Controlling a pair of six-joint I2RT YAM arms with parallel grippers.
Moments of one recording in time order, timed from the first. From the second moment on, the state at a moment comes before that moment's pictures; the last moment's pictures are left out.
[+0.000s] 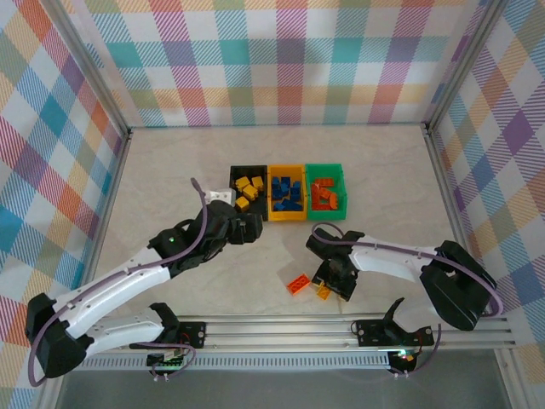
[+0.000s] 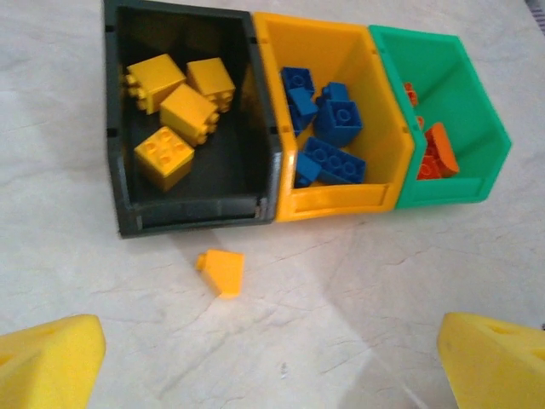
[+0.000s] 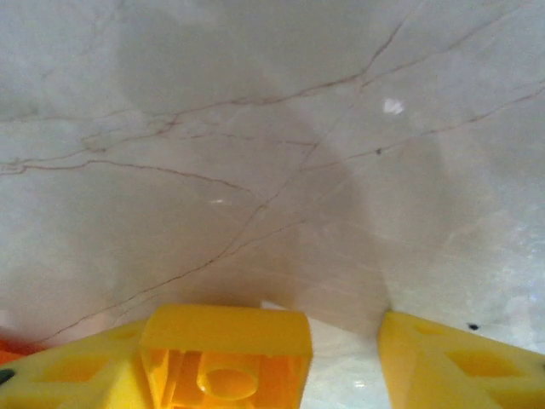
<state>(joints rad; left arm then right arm) -0.83 1.02 0.85 -0.53 -0.34 -0.64 0.86 1.41 0.69 -0.83 -0.12 1.38</state>
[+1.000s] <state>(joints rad) -0.83 0.78 0.62 -0.74 -0.40 -0.77 0.79 2.15 1.91 -0.69 -0.01 0.53</state>
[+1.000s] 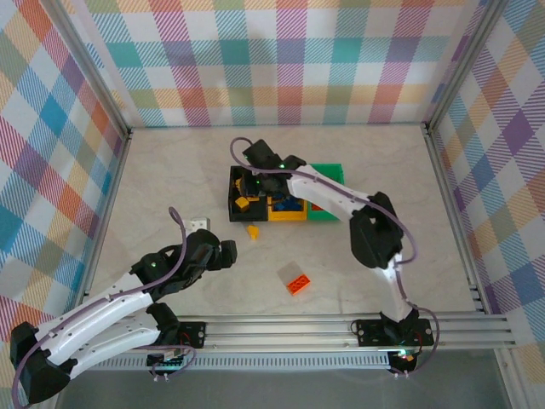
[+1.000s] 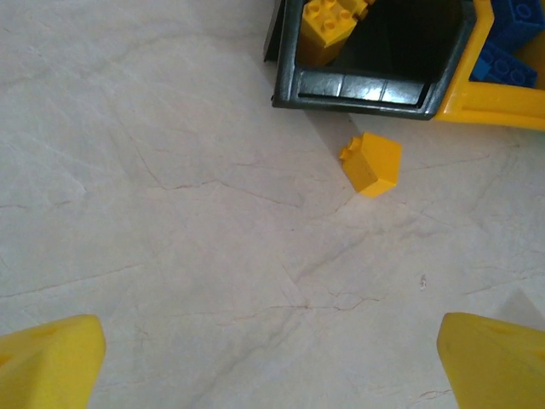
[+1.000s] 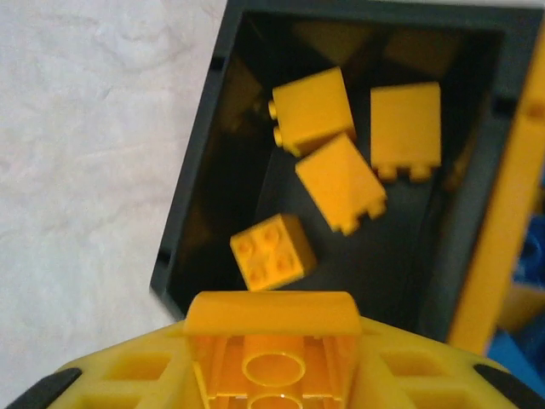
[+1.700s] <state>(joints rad) -0.83 0.65 0.67 -0.88 -0.50 -0.82 0.89 1.82 1.46 -0.53 0.00 0.51</state>
